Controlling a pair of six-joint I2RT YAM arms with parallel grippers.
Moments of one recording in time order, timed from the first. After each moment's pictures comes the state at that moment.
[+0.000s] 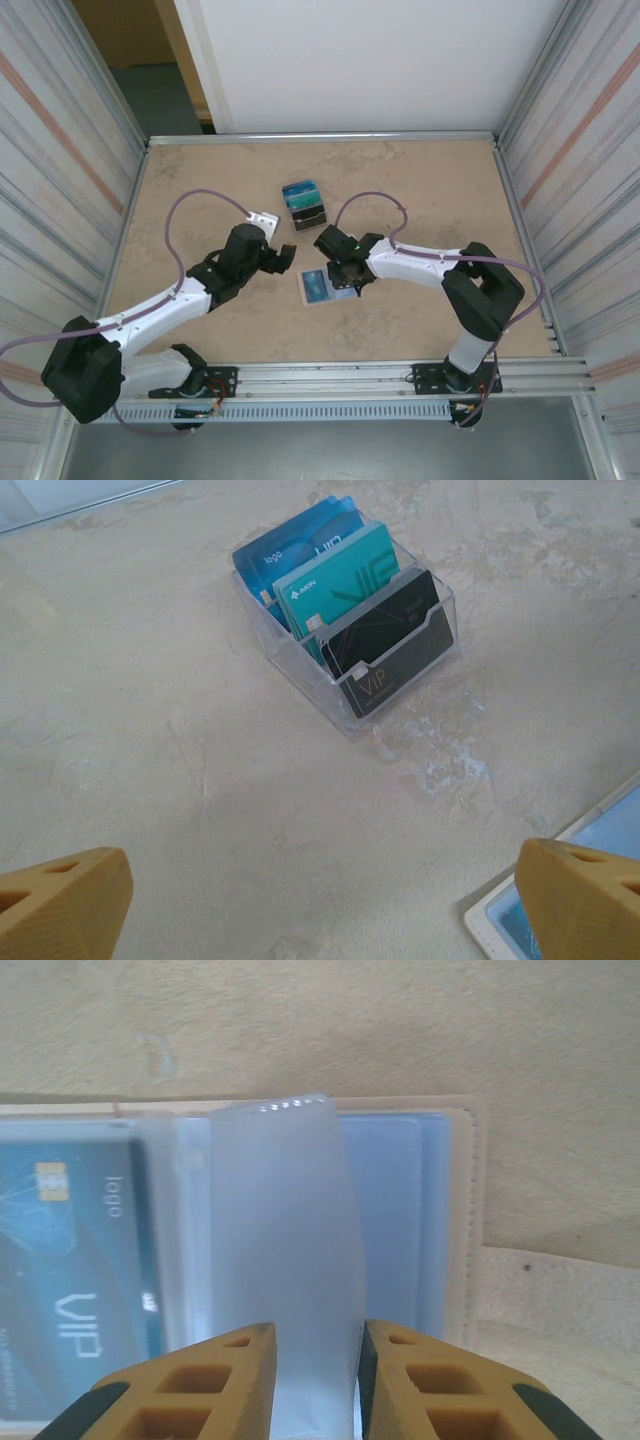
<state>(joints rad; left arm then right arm) -0.67 1.16 0.64 -0.09 -0.30 -0.09 0.88 1.71 1.06 -0.64 0.17 0.68</state>
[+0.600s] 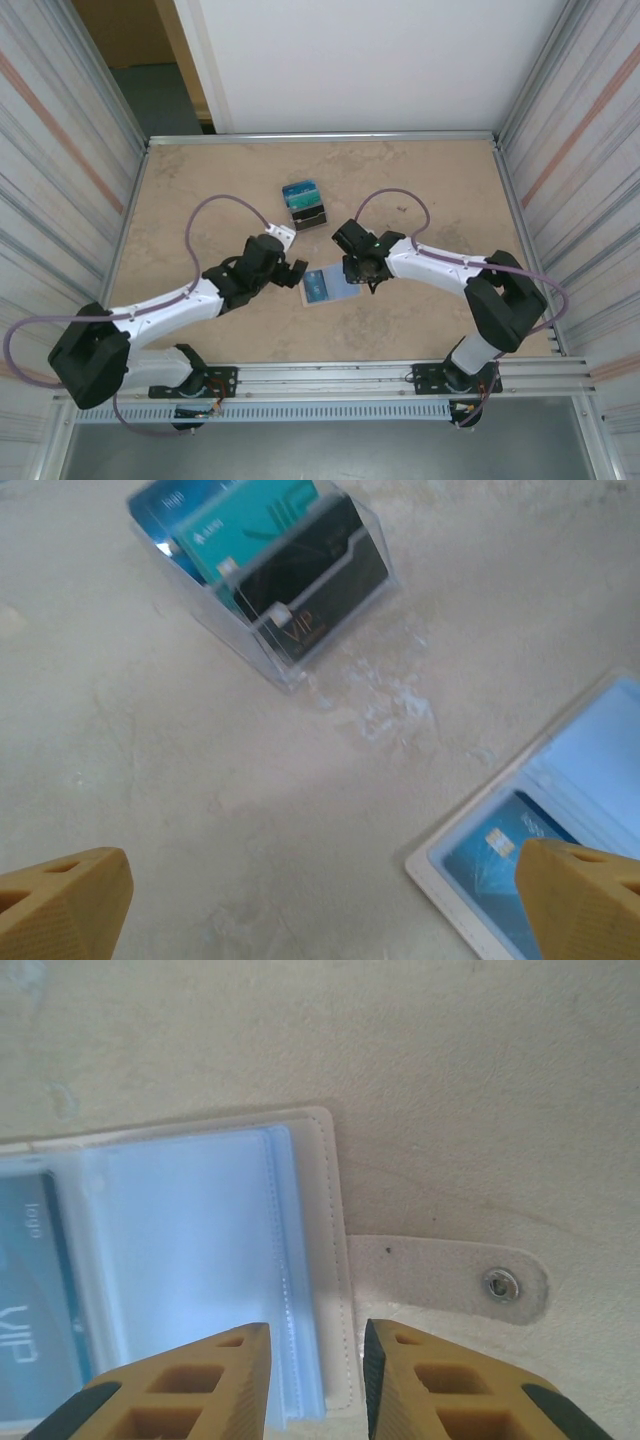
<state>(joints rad) -0.80 1.24 0.64 -0.12 -0.34 -0.10 0.80 1.58 0.99 -0.64 0.16 0.70</state>
